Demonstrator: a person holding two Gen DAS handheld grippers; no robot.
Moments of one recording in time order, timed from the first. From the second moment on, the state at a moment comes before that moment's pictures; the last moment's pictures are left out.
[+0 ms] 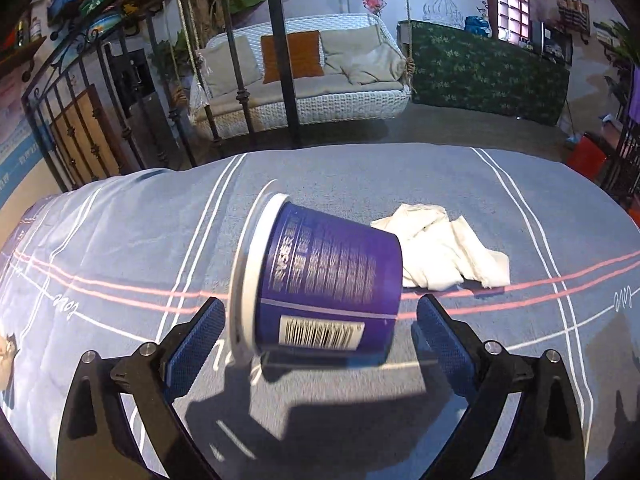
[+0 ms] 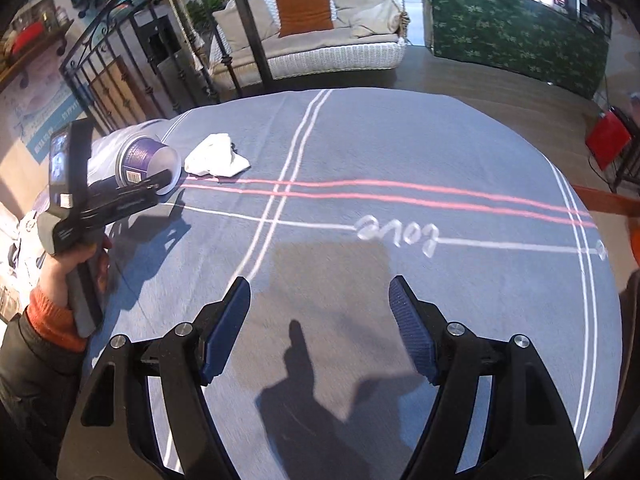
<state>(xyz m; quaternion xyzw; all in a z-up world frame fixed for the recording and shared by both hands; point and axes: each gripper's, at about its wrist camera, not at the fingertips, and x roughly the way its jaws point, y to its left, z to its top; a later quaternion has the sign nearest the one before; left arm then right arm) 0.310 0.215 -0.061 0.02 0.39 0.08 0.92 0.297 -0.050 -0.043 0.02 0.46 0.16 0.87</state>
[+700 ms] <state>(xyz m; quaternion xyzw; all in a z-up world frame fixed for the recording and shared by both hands) 0.253 0.244 -0.035 -0.05 0.35 0.07 0.93 0.416 0.125 -0.072 -0.09 0.46 0.24 0.85</state>
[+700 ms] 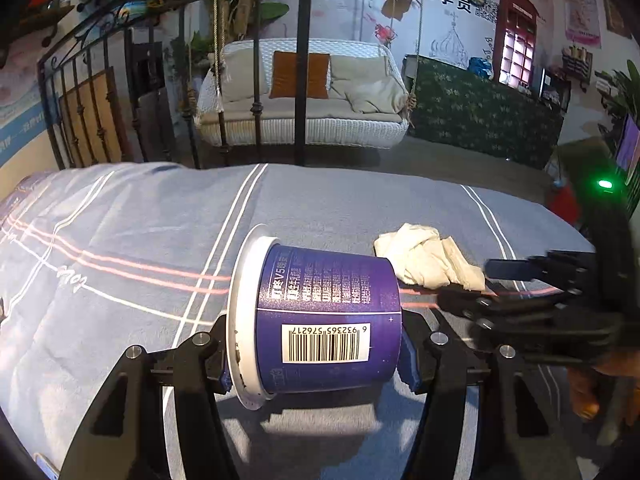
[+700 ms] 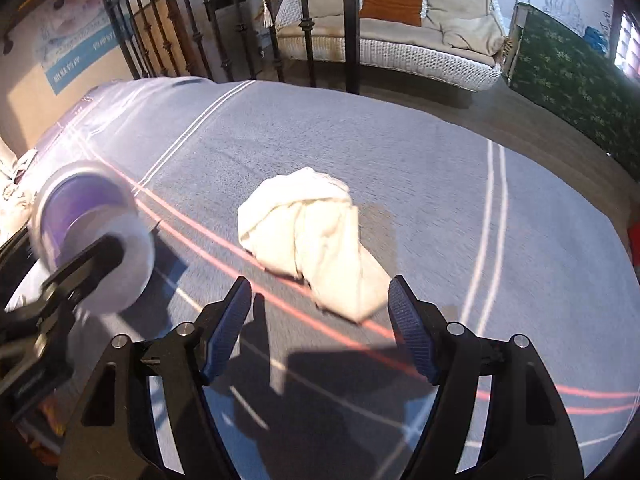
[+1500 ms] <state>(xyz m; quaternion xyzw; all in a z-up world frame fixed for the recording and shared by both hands) 0.218 0.188 -0.025 -0.06 0.34 0.04 0.94 0.335 0.044 -0.043 -0.06 0.44 0.20 0.87</state>
